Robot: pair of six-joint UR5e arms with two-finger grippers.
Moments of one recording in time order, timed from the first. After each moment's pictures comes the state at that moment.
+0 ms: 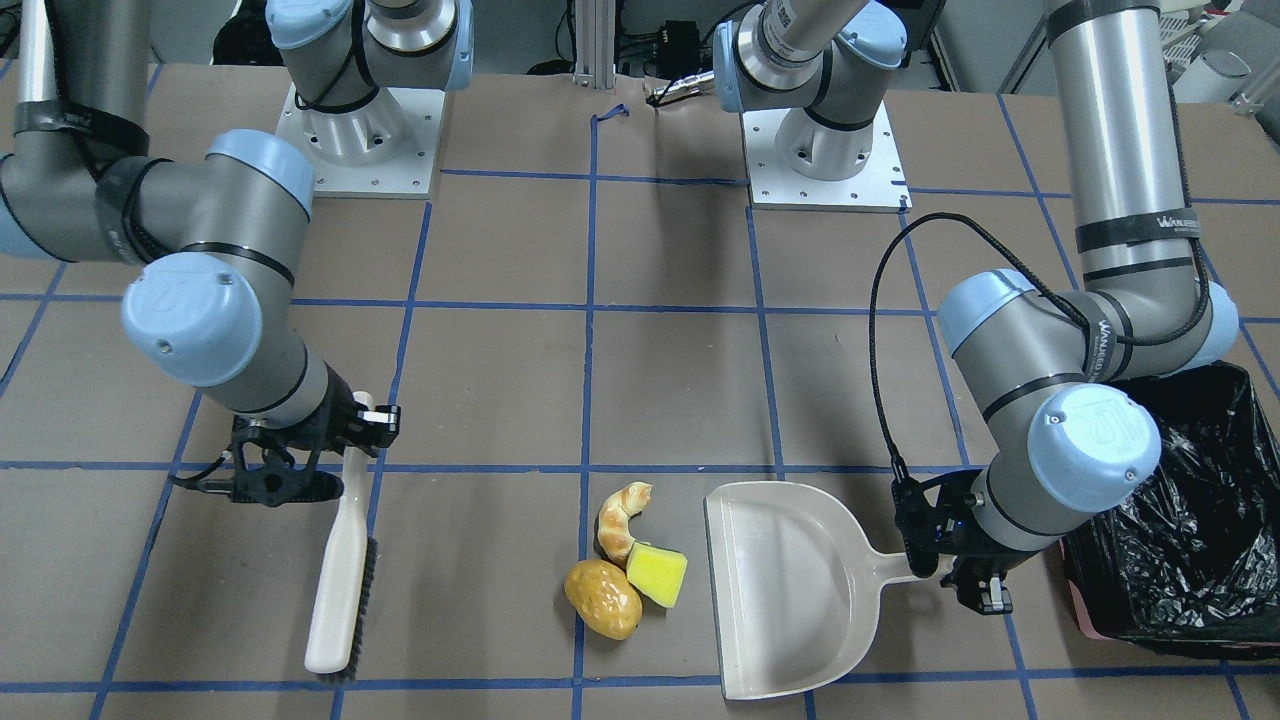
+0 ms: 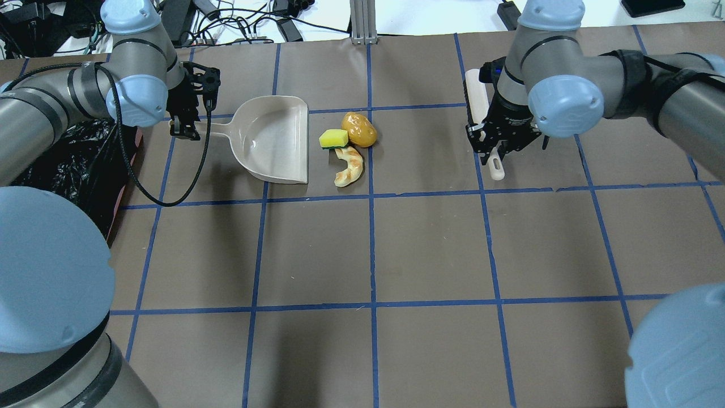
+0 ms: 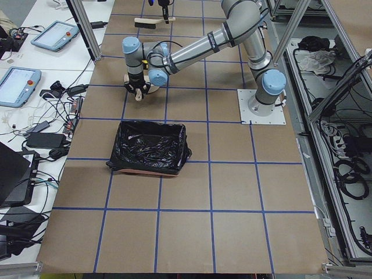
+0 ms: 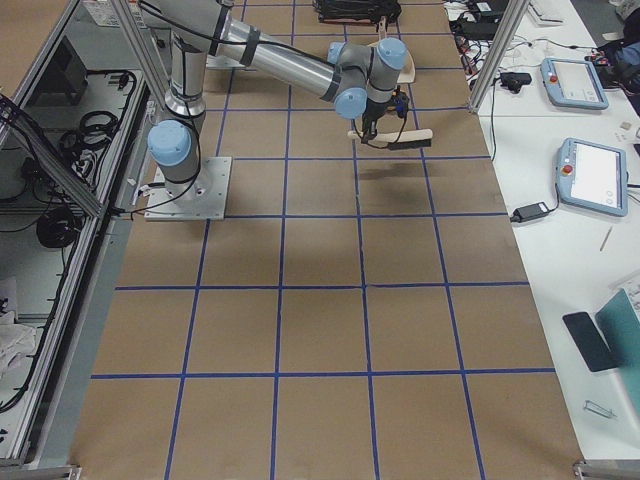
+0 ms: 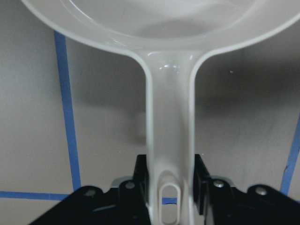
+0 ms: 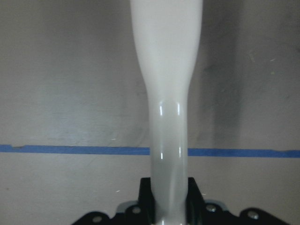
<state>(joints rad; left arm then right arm) -1.41 -2.13 -1.50 -1.04 1.68 1.70 1.57 -1.21 1.67 -1.92 -1.52 -0.01</state>
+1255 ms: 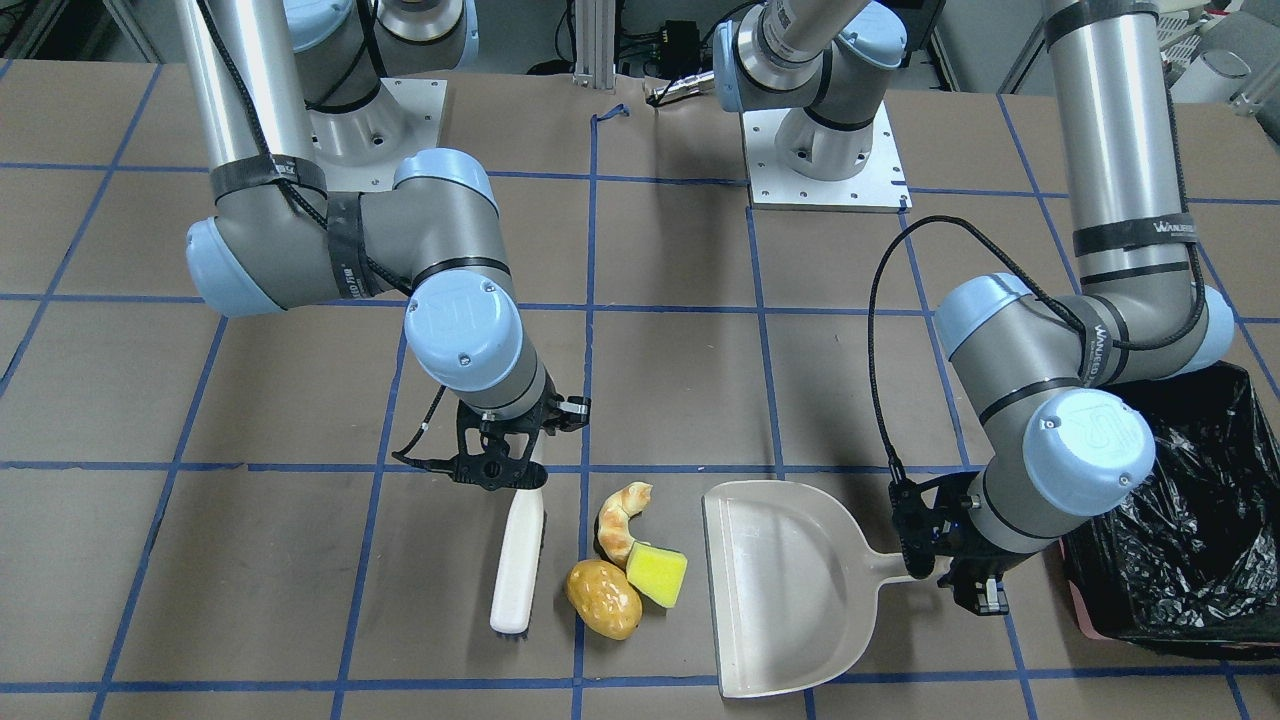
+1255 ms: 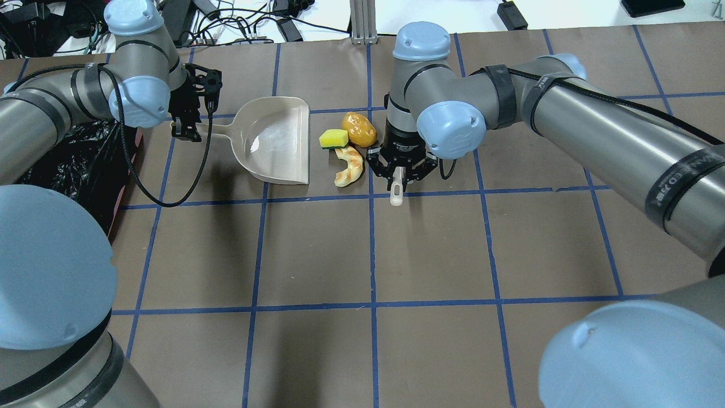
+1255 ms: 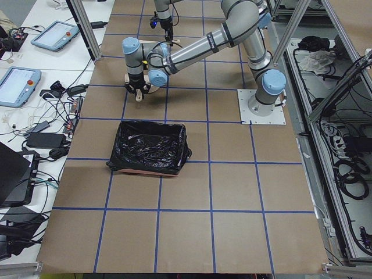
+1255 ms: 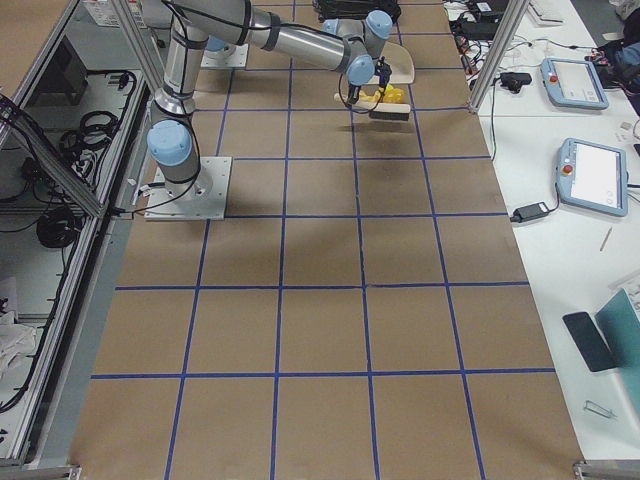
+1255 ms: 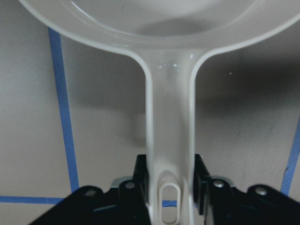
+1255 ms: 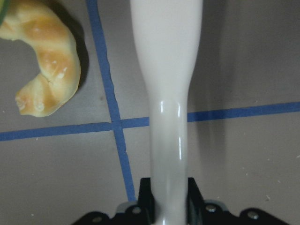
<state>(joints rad) -1.41 -2.13 -1.50 -1.04 1.69 1.71 1.84 -1.09 1.57 -1.88 -1.42 0.38</state>
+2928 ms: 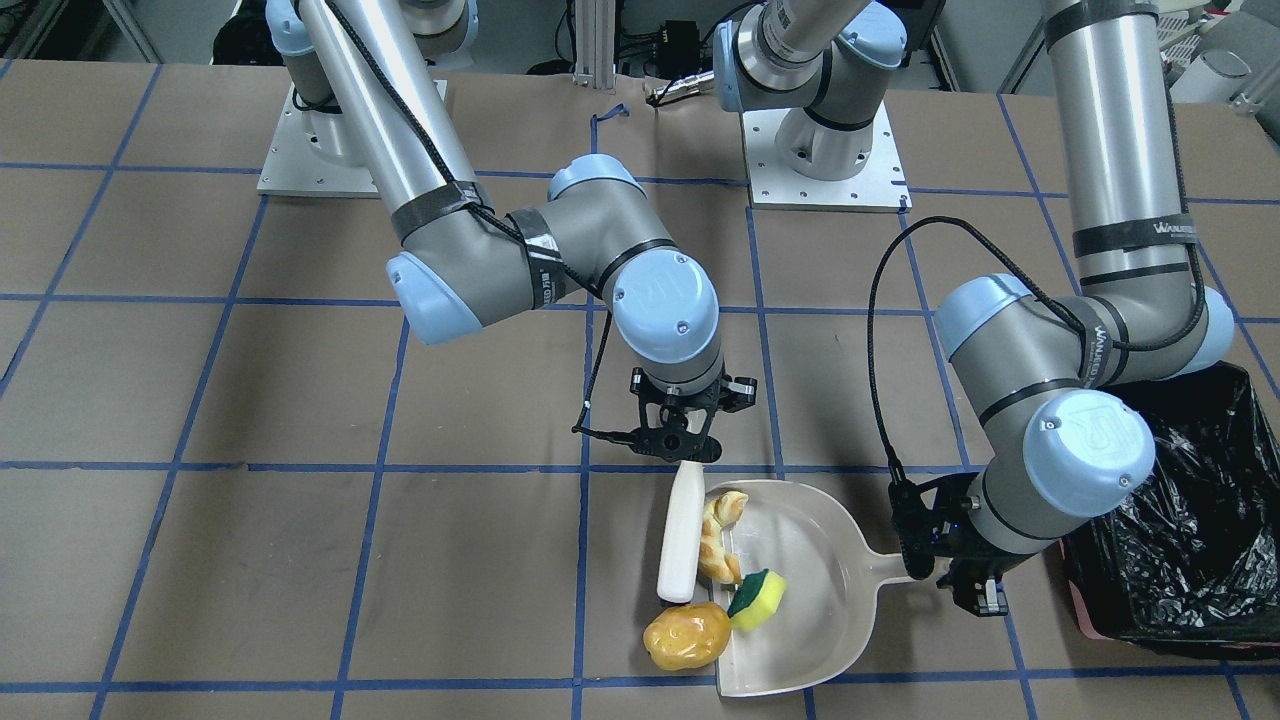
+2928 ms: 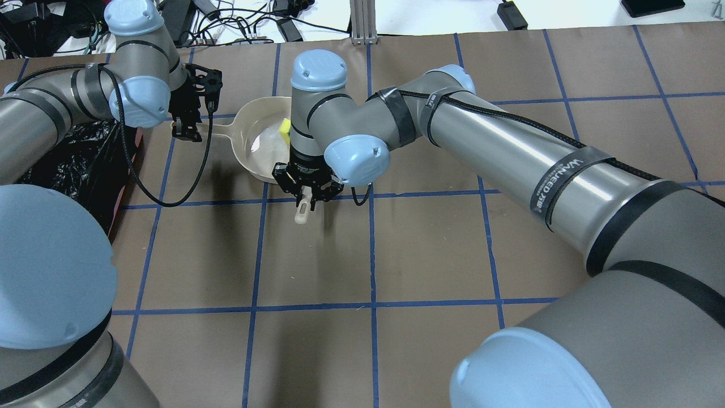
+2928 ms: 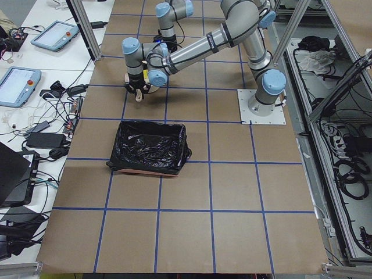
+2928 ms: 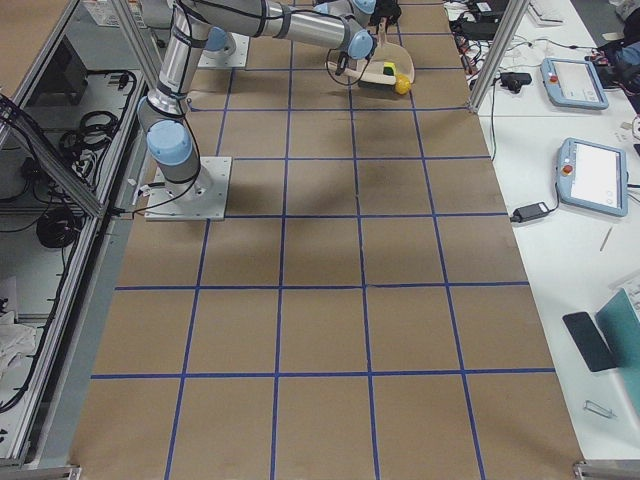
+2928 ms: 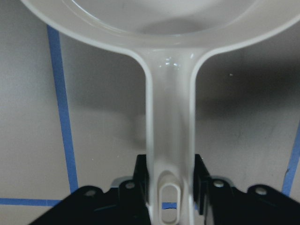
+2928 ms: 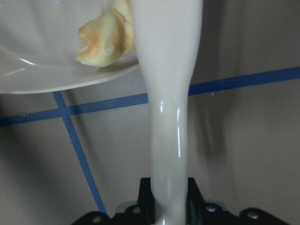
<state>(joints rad) -1.41 -2.13 -1.50 -1.04 1.68 1.71 2.07 -0.95 1.40 -1.97 -1.28 0.68</state>
